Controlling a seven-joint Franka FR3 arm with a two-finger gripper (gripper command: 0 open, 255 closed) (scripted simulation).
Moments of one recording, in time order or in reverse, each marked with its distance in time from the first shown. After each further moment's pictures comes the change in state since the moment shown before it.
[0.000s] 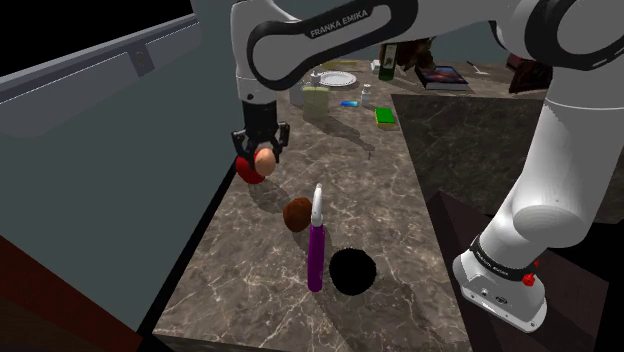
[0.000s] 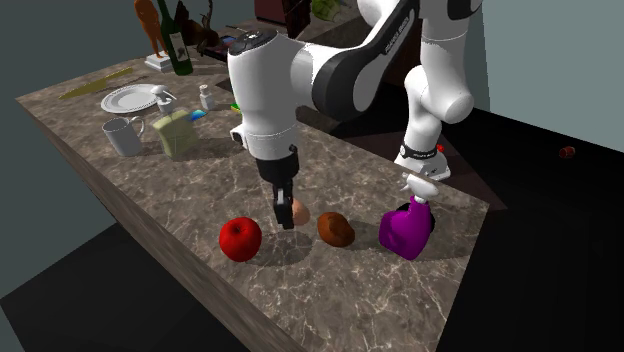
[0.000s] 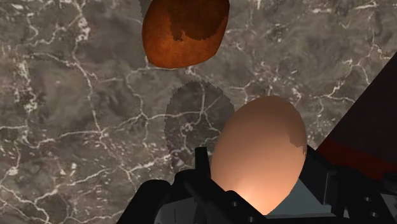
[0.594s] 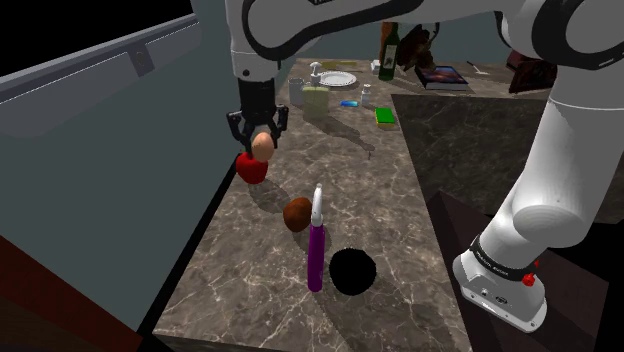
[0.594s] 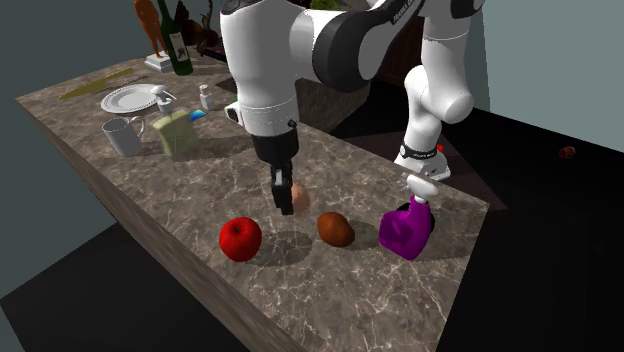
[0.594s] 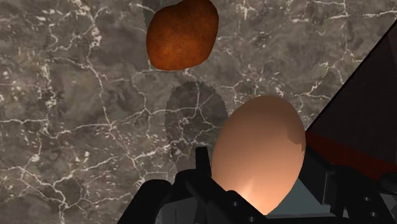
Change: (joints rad) arm 0.000 -0.021 0.004 0.095 0.007 -0.114 0.007
